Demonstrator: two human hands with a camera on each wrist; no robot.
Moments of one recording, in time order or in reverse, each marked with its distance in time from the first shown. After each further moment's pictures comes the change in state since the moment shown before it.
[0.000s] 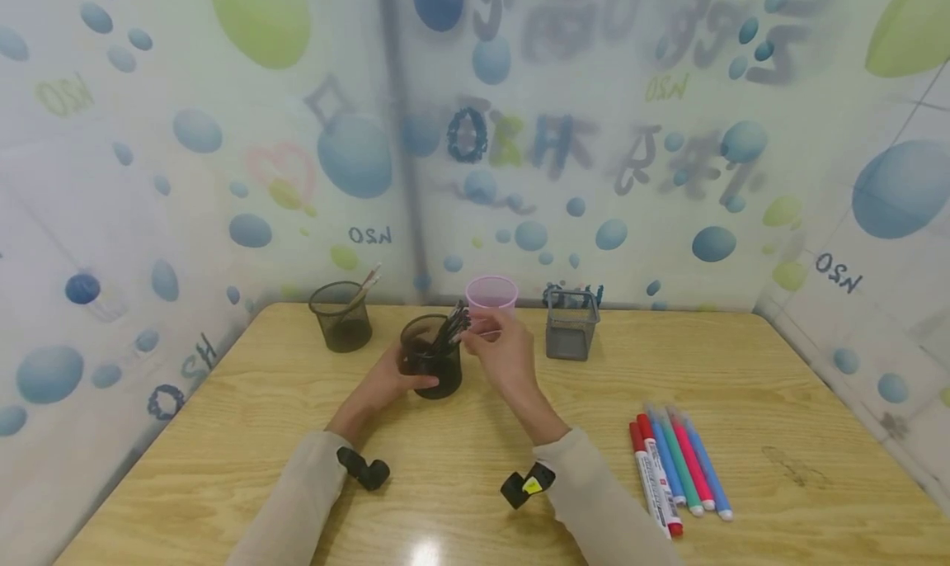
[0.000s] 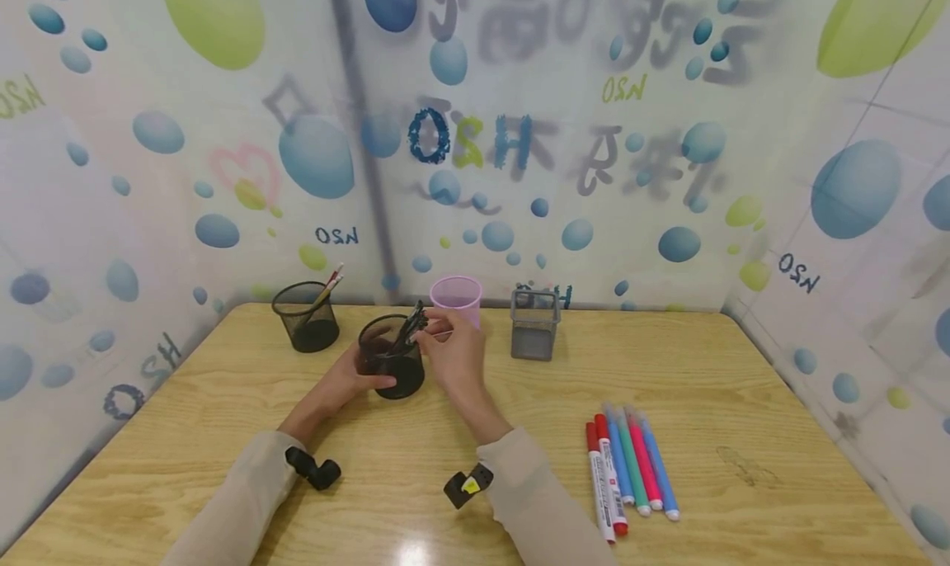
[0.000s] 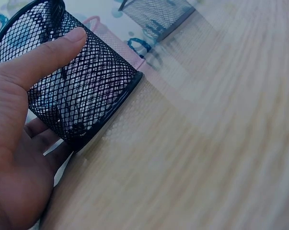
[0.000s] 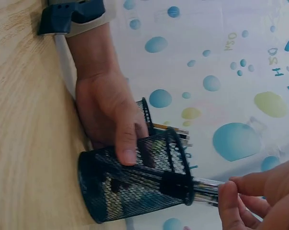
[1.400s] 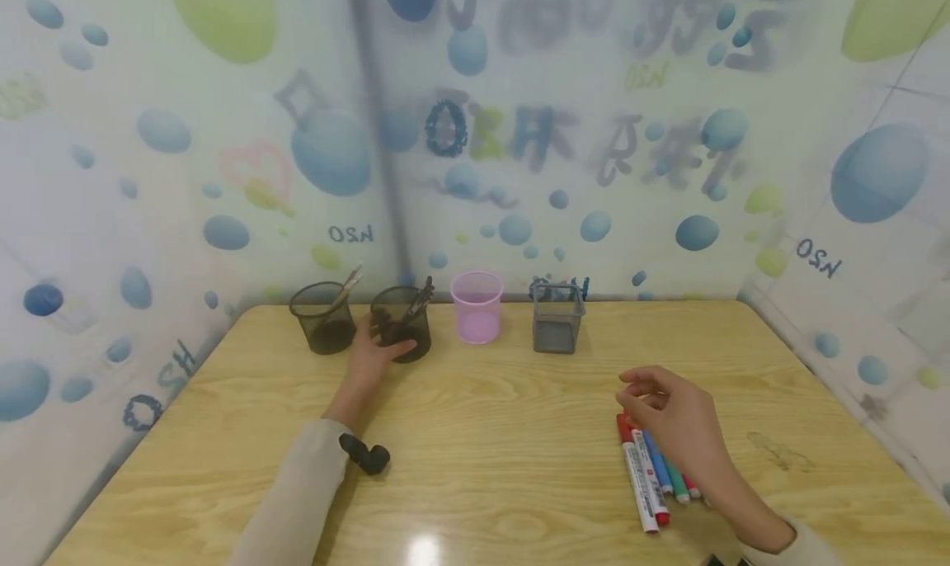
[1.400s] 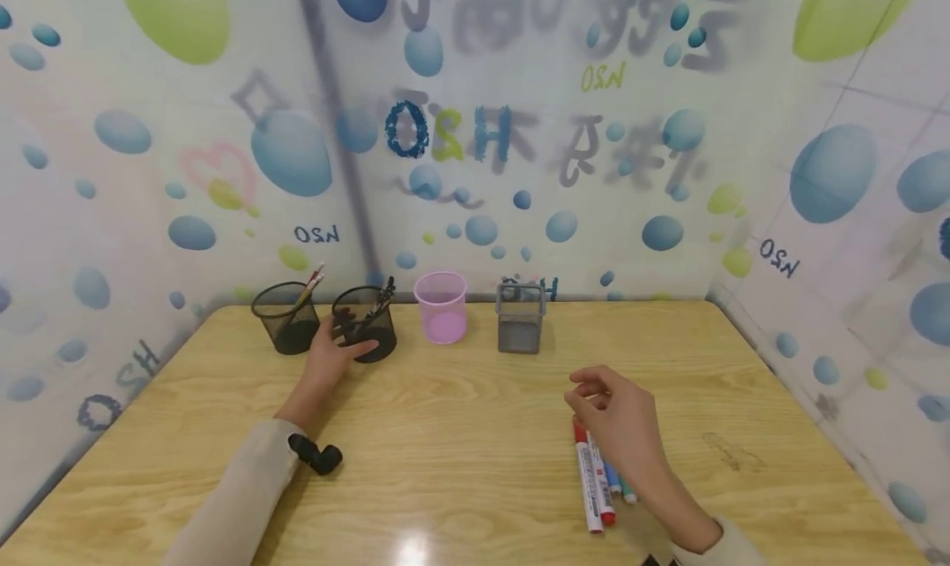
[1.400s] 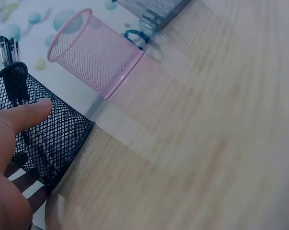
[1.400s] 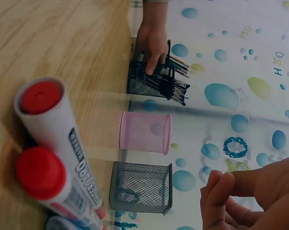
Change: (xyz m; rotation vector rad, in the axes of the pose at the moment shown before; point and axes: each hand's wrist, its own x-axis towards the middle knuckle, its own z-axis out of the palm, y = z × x) left_hand 0.029 -0.018 -0.006 0.024 0.405 -0.257; right_hand -0.083 0.021 -0.195 -0.482 -0.036 0.094
